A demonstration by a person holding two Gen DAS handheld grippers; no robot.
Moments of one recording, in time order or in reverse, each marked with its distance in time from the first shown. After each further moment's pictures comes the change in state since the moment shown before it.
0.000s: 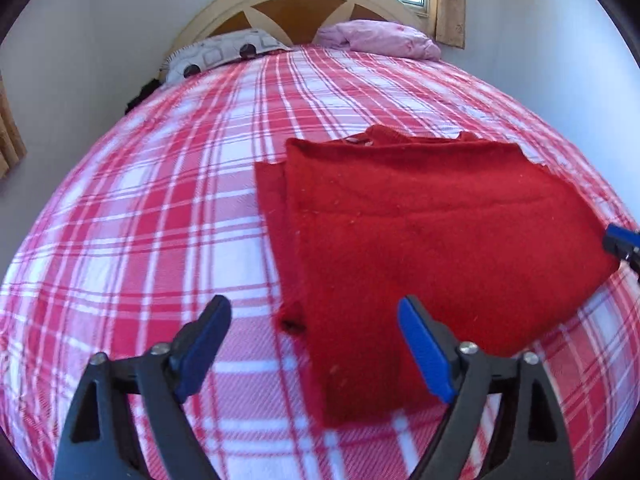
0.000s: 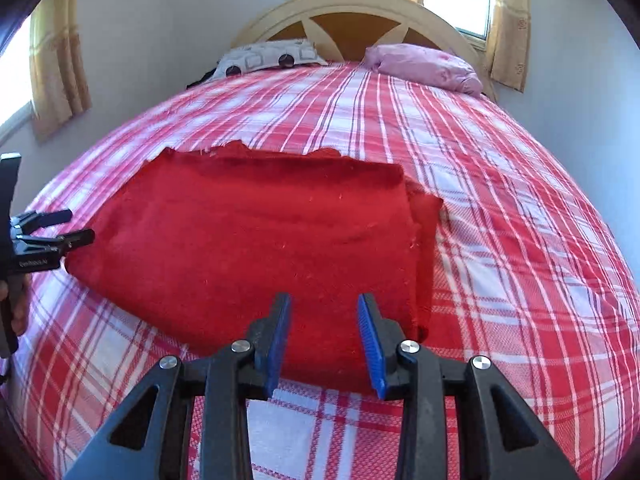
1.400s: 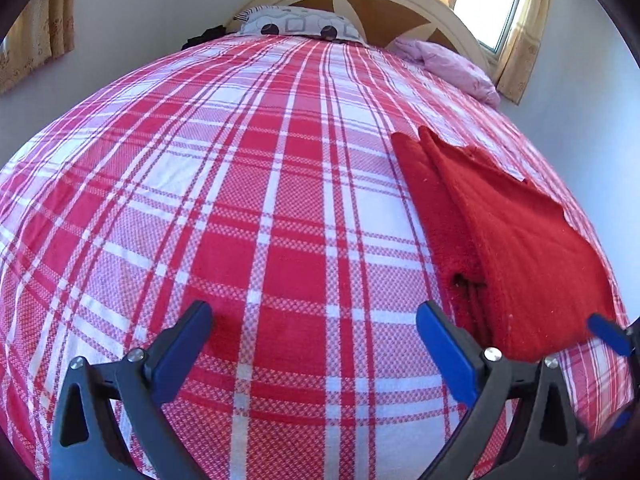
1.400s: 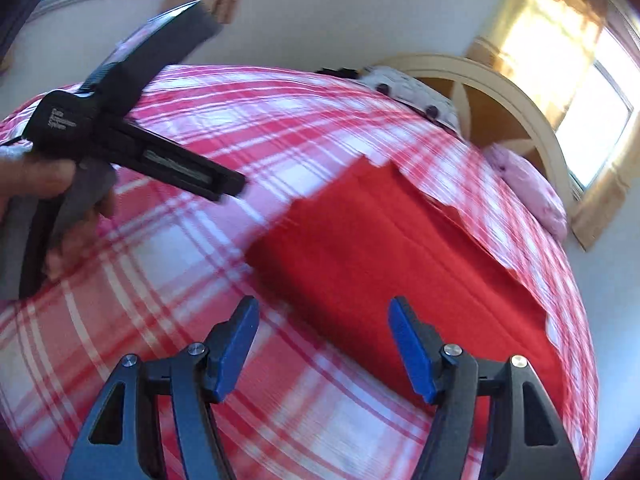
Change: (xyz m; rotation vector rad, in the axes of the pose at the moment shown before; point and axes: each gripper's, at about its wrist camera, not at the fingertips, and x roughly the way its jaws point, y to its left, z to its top) left arm 0.012 0.107 -0.047 -0.315 0.018 -0.059; right arm 0.007 0.260 -0.017 -0.566 -0.121 0.055
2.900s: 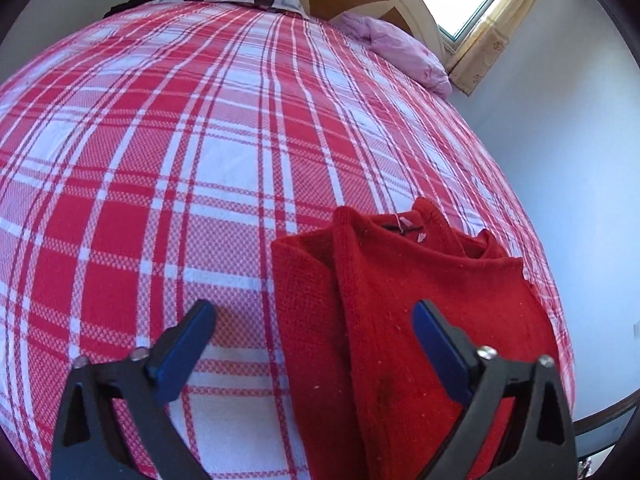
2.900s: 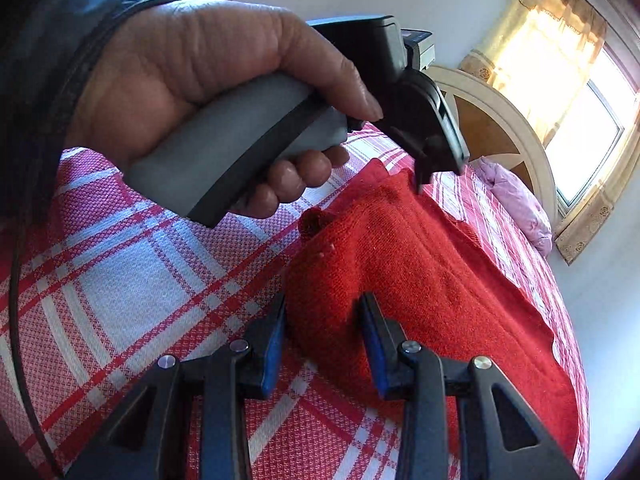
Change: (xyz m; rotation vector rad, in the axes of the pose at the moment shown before) left arm 0.102 -0.050 0.114 0.020 0.134 -0.290; right arm 0.047 0.018 0.006 -0.013 -0.004 -0.114
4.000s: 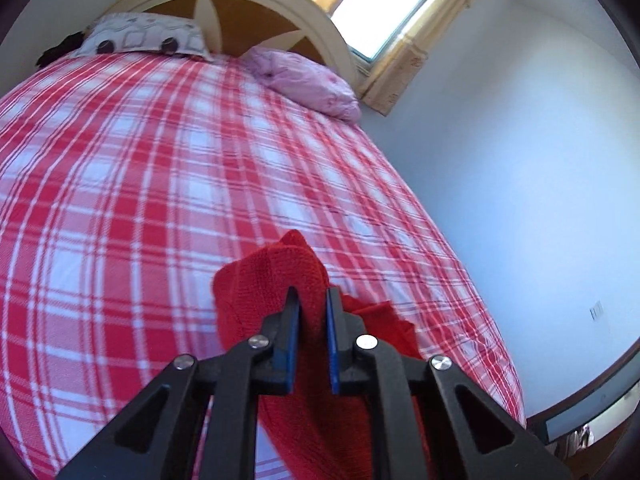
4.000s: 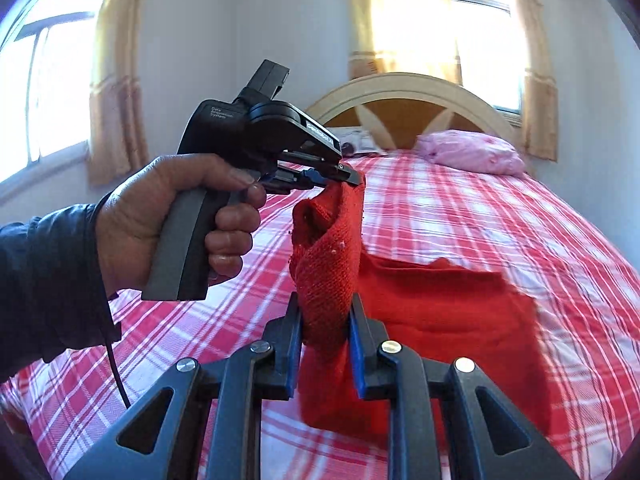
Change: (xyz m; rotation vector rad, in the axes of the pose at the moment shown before) left arm -0.034 -0.145 0.049 0.108 -0.096 -0.257; right arm -0.089 -0.170 -0.044 0.580 -0.225 0.088
